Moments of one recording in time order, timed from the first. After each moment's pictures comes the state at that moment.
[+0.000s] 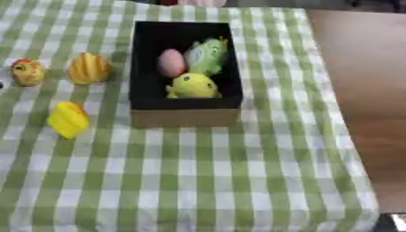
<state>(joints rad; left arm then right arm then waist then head) -0.98 0.63 0.03 -0.73 -0.95 -0.60 -0.34 0.24 -0.96 -0.30 -1.93 -0.87 -0.49 0.43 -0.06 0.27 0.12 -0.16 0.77</state>
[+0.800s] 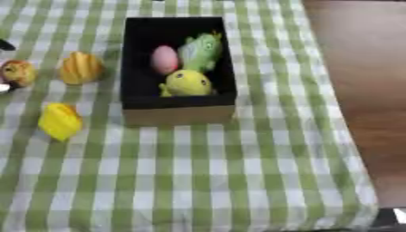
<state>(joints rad) -1.04 0.58 0.05 -0.65 -1.10 -0.54 -0.33 0.22 -0.96 -0.29 -1.92 -0.86 -0.46 0.43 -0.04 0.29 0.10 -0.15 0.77</state>
